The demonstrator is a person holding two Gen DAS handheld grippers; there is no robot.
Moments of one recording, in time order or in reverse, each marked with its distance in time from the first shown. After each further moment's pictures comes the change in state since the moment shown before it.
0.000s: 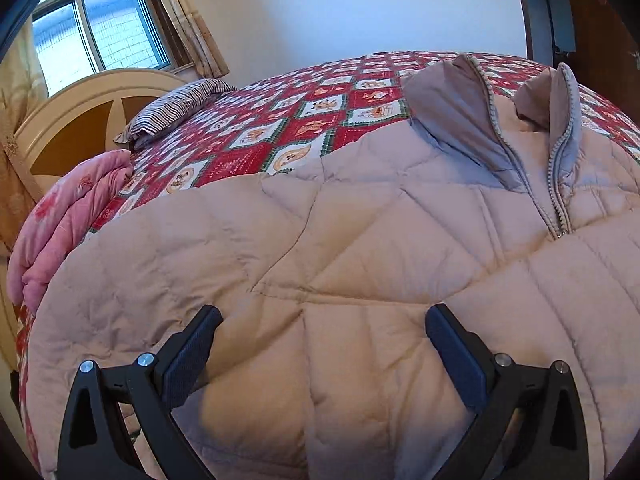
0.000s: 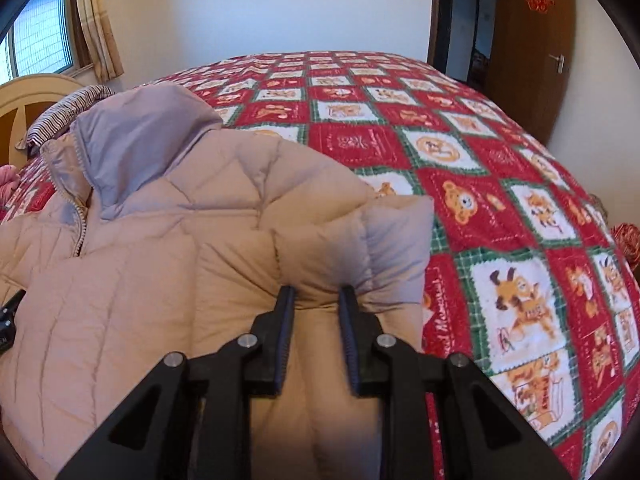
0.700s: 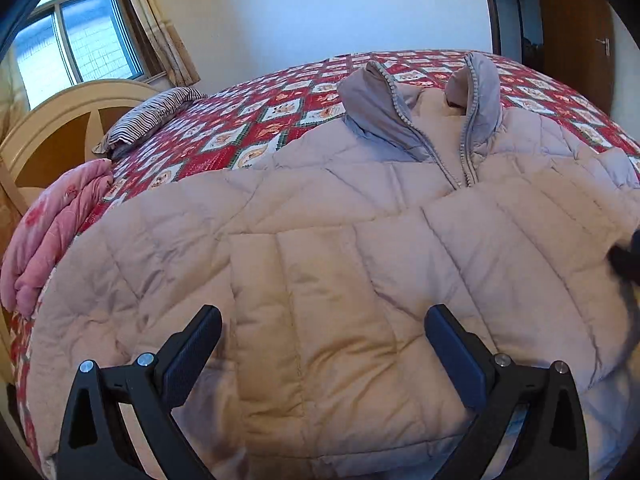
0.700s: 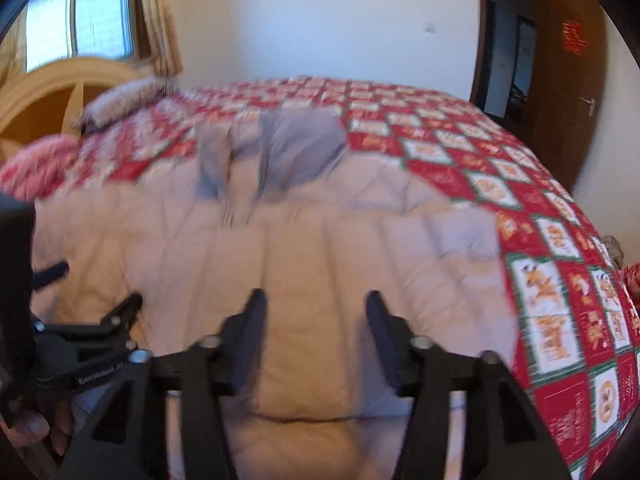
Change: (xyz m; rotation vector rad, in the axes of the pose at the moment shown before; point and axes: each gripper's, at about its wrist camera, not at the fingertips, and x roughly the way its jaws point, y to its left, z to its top) left arm -0.051 -0.027 -0.024 0.053 0.000 -0.107; right arm -0.068 0.102 -0.033 -0.138 -0.043 0.086
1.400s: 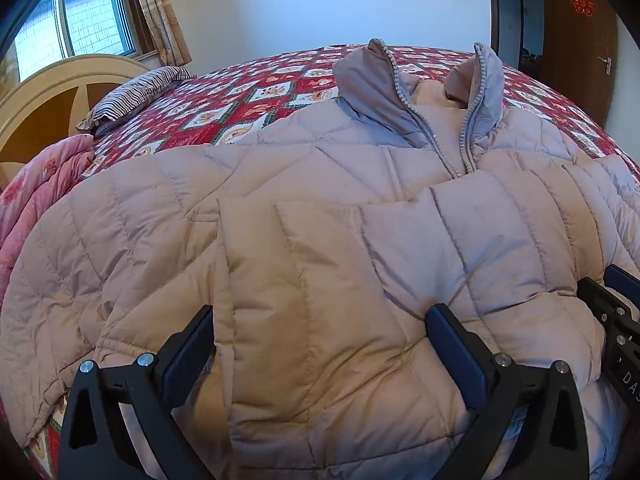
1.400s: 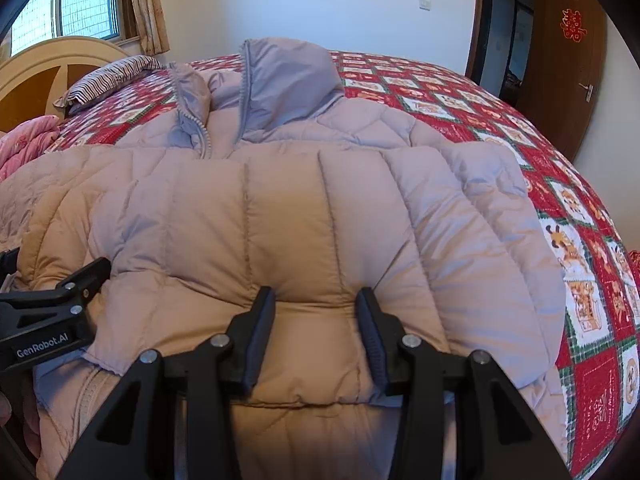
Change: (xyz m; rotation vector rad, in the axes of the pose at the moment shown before) left arm 0.017 0.002 -0.007 -0.051 0.036 -0.077; right arm 0.025 0.000 -0.018 0.023 0.045 -0.022
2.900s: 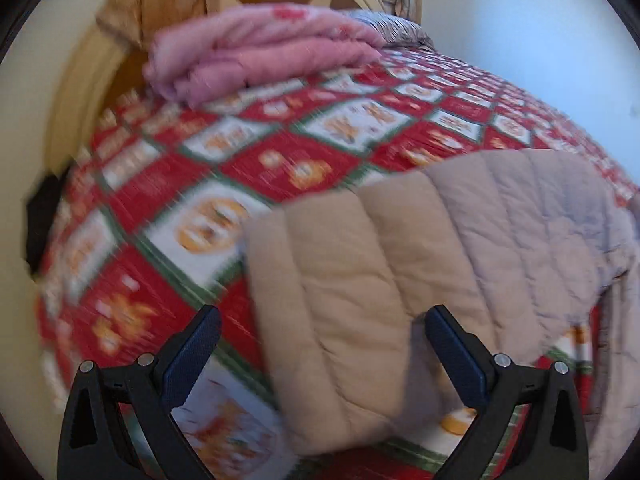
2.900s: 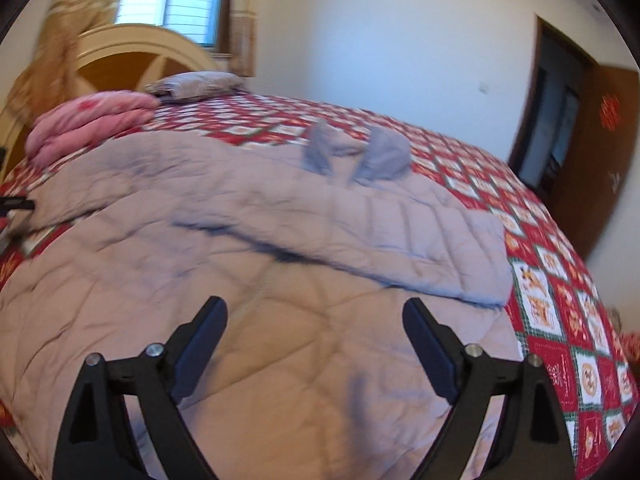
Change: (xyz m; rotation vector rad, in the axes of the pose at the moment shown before) left arm -0.090 0.393 -0.167 -0.601 0.079 0.254; right arm -0.144 0.066 -0.081 -0.296 -0.230 0.116
